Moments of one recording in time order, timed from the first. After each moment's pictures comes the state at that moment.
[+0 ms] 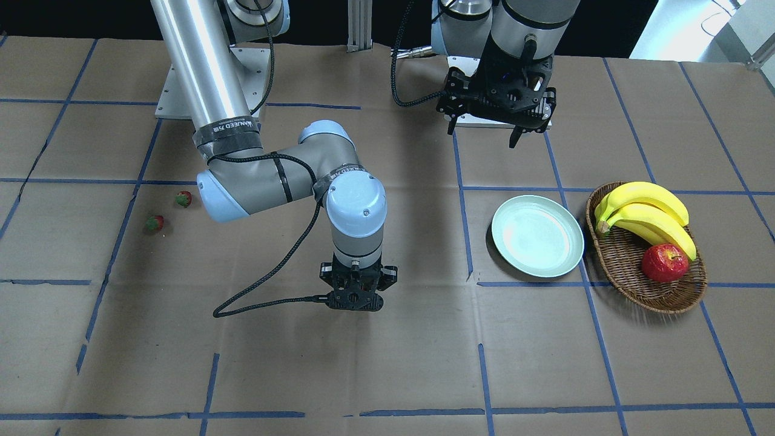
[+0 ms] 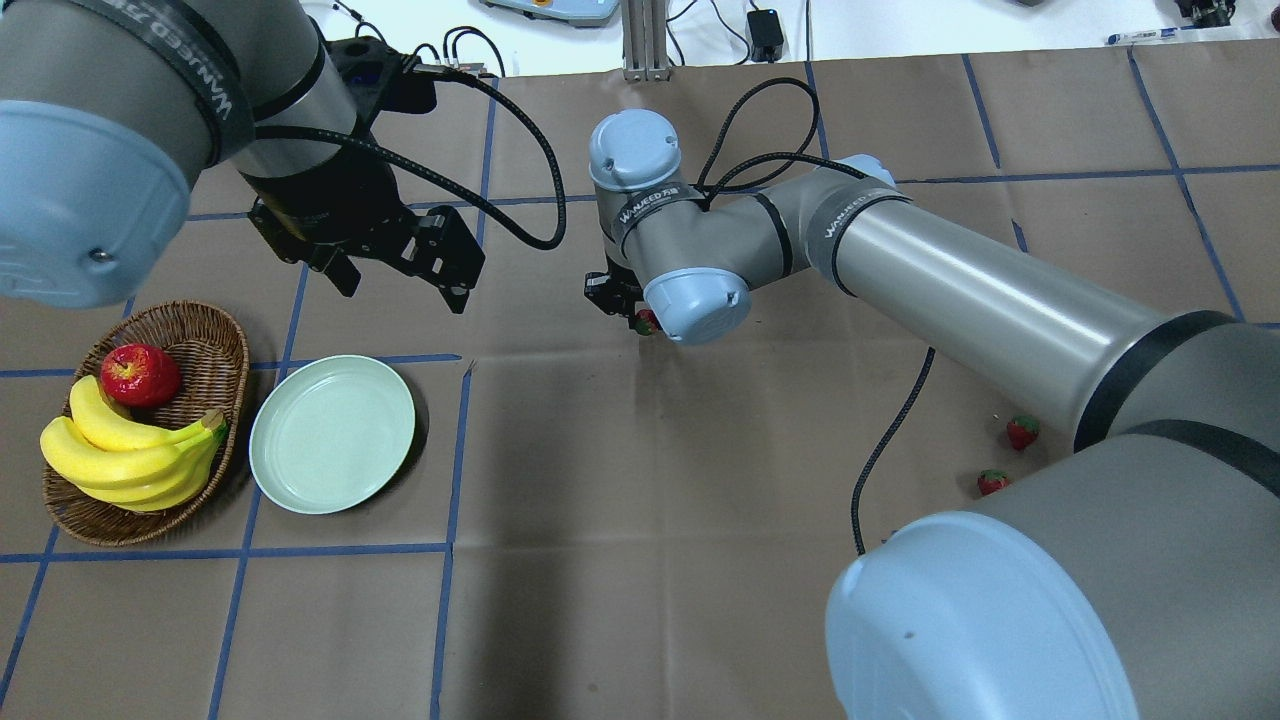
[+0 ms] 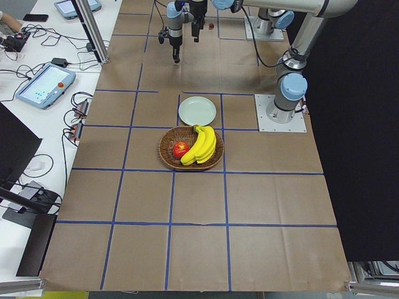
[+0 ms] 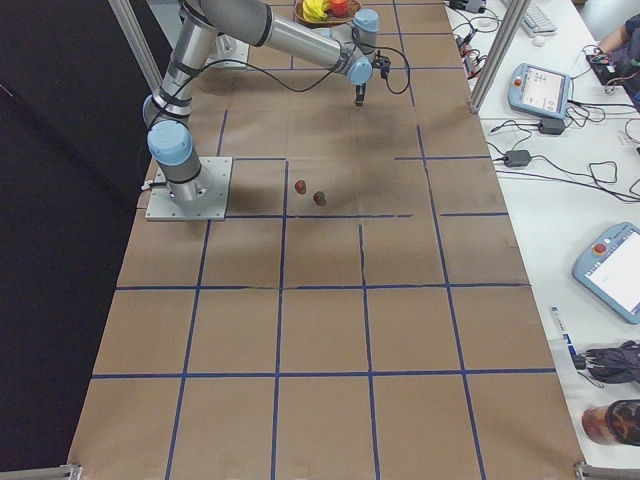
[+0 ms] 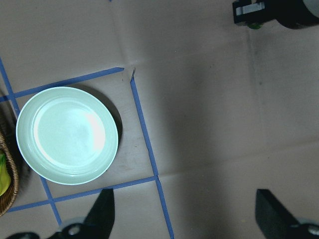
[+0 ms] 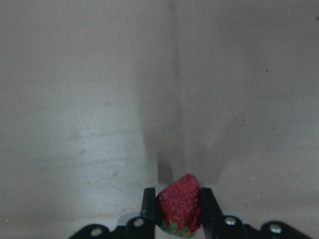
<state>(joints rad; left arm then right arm) -1.68 -1.54 -1.60 -1.61 1.55 0.12 1.96 -0.95 1.54 -2.18 -1.56 0.46</state>
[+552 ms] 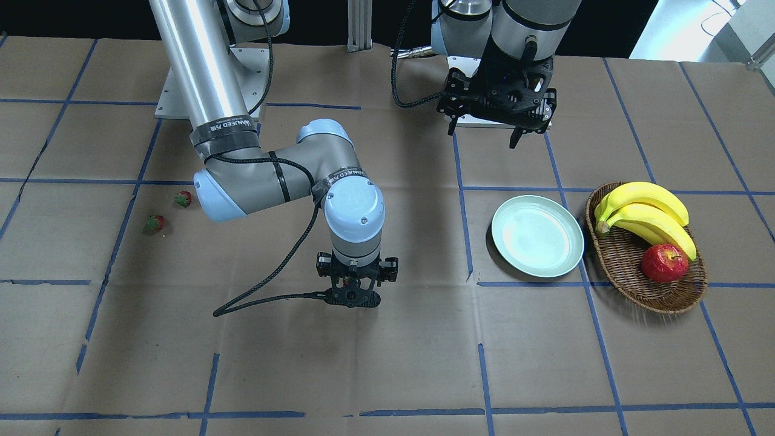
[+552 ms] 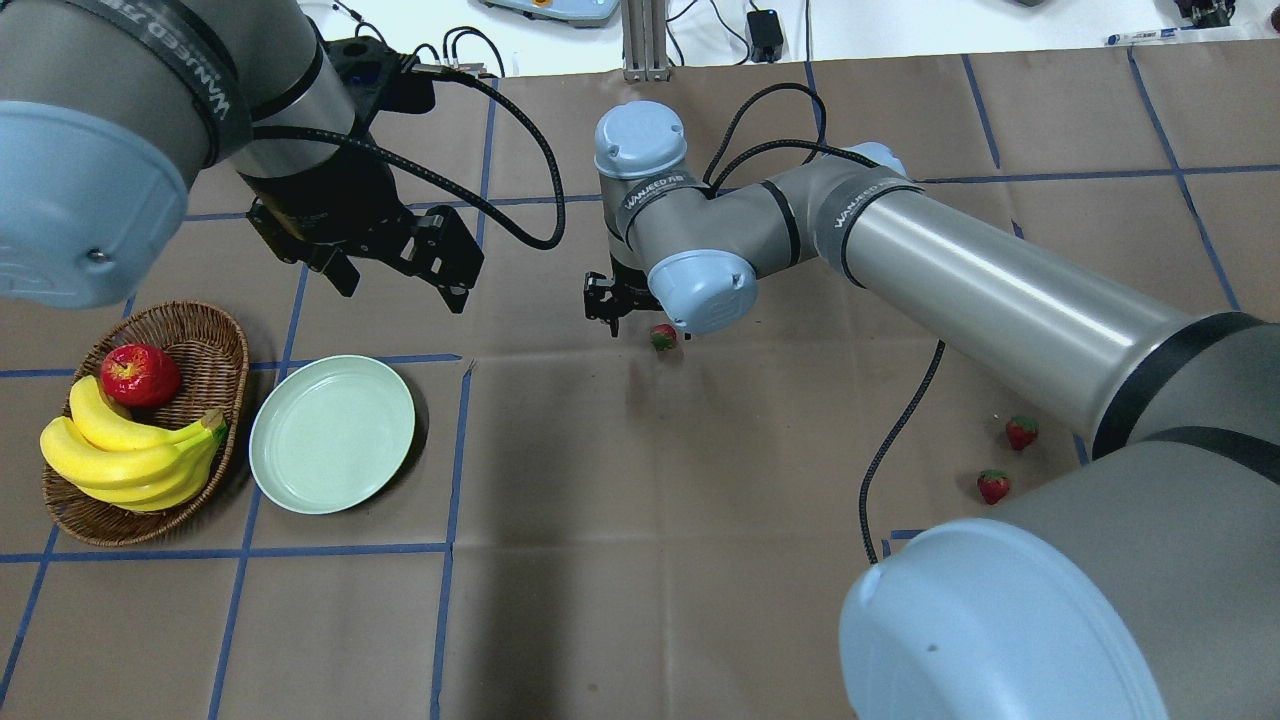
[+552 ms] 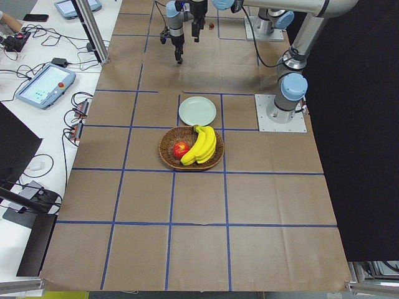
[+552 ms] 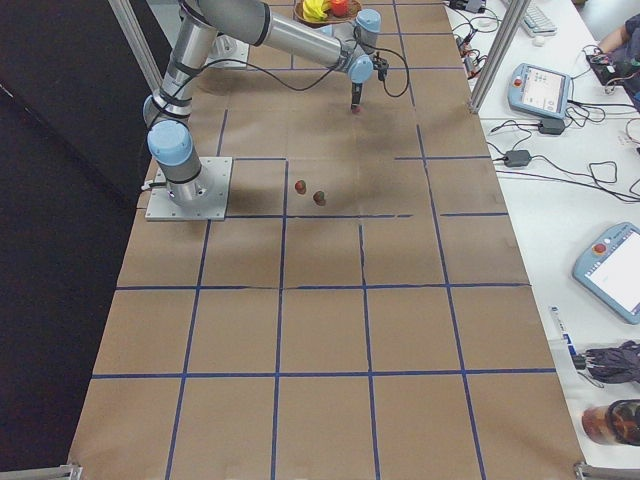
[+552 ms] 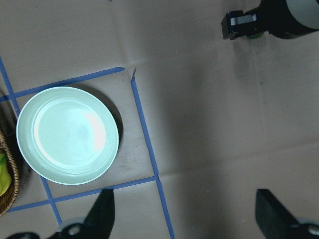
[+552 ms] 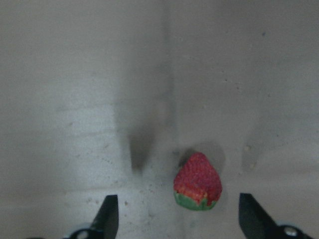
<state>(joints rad) -1.68 -1.54 -1.60 -1.61 1.55 0.12 1.95 -0.99 1.52 -2.05 -1.54 0.47</state>
